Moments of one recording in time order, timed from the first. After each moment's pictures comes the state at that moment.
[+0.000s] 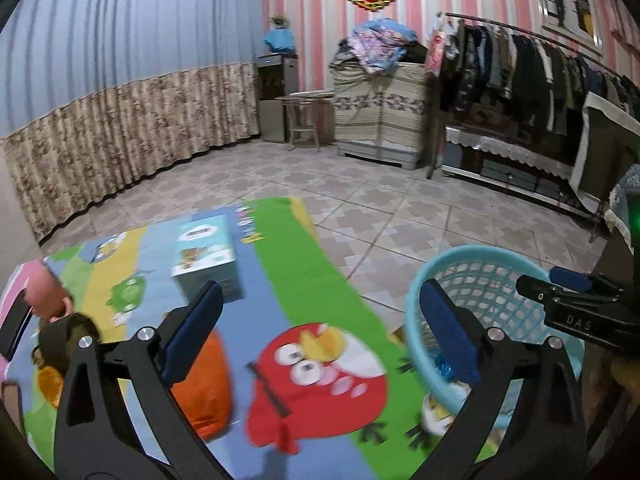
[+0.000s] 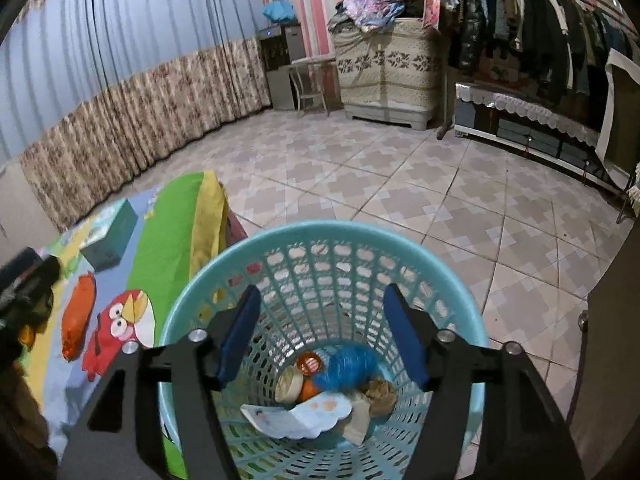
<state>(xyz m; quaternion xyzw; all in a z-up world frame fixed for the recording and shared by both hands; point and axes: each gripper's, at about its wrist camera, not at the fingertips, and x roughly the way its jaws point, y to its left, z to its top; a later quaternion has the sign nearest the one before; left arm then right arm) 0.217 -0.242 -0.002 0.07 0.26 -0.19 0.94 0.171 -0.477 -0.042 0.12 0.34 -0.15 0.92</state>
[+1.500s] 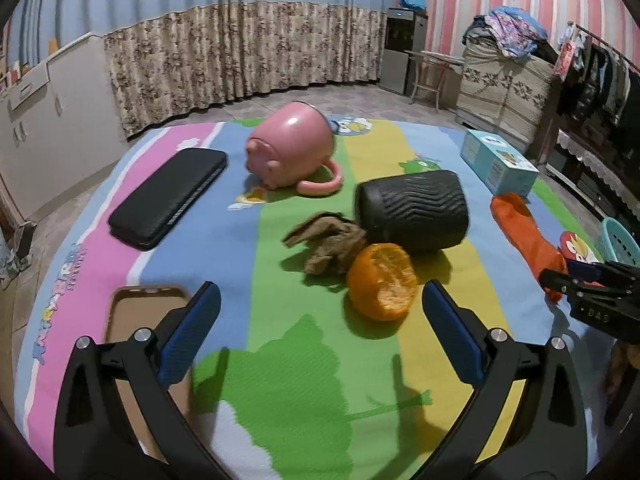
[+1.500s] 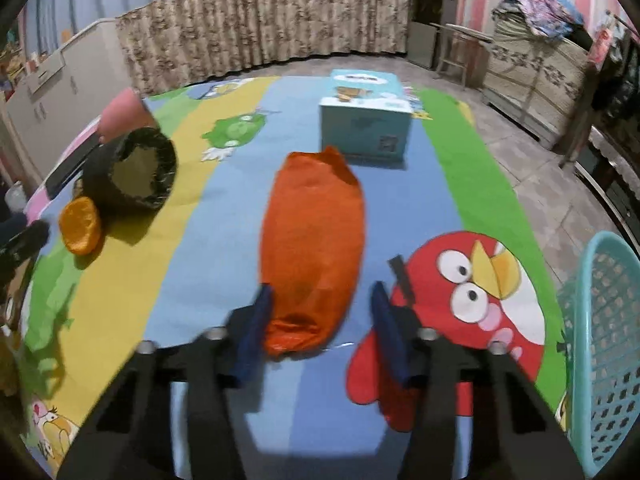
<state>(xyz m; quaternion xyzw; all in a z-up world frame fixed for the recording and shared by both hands) 0.238 0.058 -0.062 0.00 0.37 -0.03 0.93 0.251 -0.202 -0.079 -0.01 0.43 0.06 0.90</state>
